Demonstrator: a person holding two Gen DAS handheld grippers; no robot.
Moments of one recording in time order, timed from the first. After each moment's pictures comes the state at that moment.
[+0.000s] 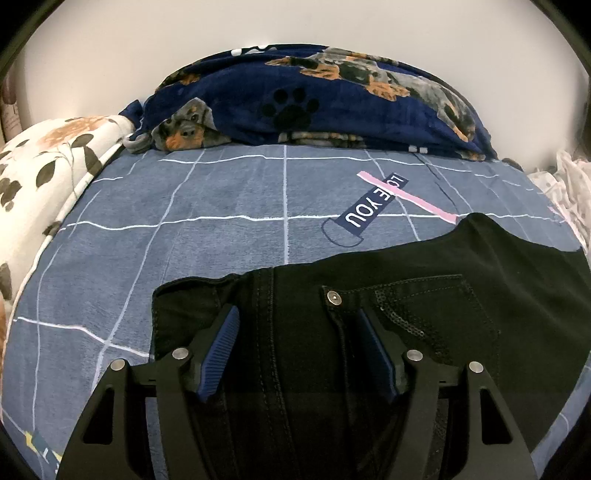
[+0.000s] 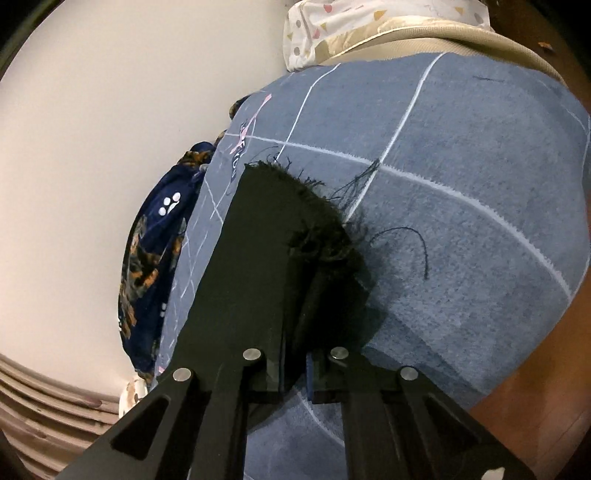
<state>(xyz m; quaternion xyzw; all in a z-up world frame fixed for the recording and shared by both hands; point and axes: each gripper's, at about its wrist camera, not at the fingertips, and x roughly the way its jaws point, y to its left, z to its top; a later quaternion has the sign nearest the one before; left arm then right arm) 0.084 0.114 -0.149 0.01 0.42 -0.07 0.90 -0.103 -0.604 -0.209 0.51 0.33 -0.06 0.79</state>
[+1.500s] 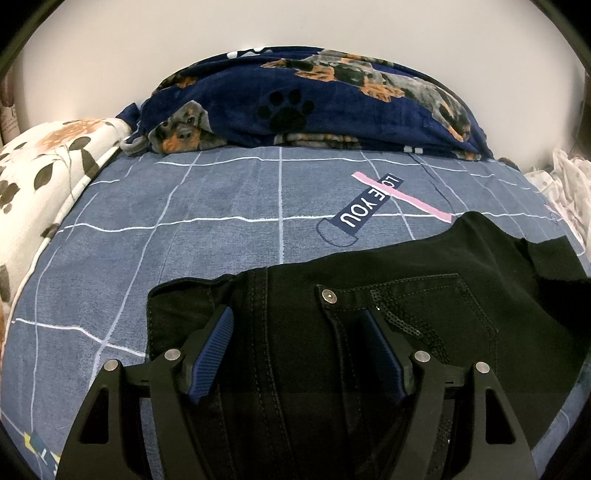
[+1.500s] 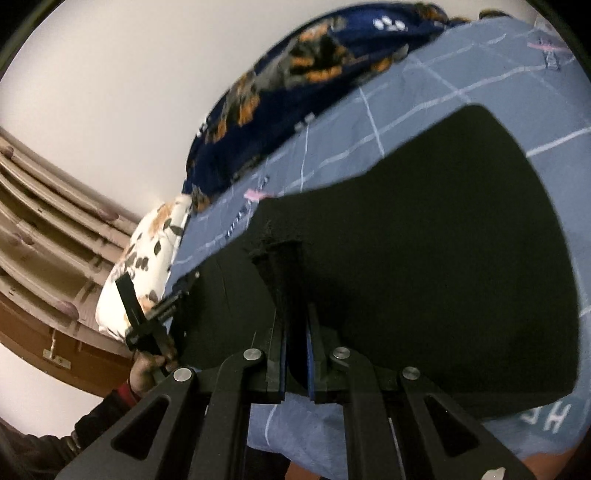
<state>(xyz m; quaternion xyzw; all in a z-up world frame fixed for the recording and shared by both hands) 0.082 0.113 -0.151 0.01 0.42 -0.07 0.90 -0.003 -0.307 -0.153 0.31 0.45 0.21 0.81</state>
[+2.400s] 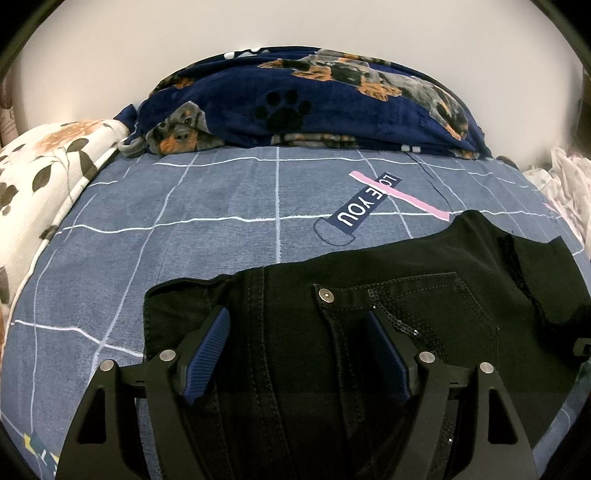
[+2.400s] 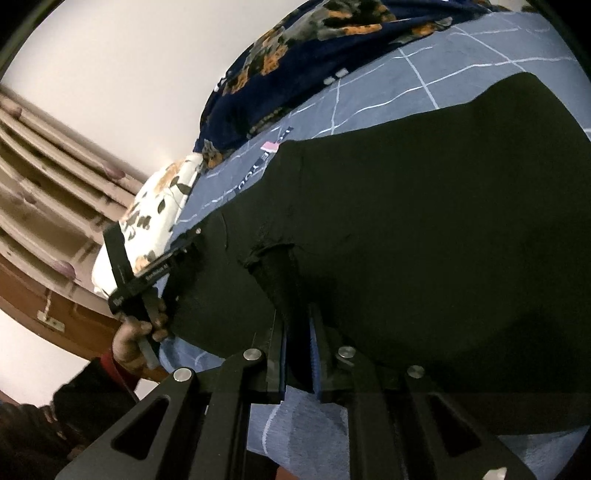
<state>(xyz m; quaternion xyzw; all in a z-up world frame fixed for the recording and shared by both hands) 0.081 0.111 -0.152 0.01 0.42 -0.07 0.91 0.003 -0.252 -0.179 0.26 0.47 0.26 0.80</state>
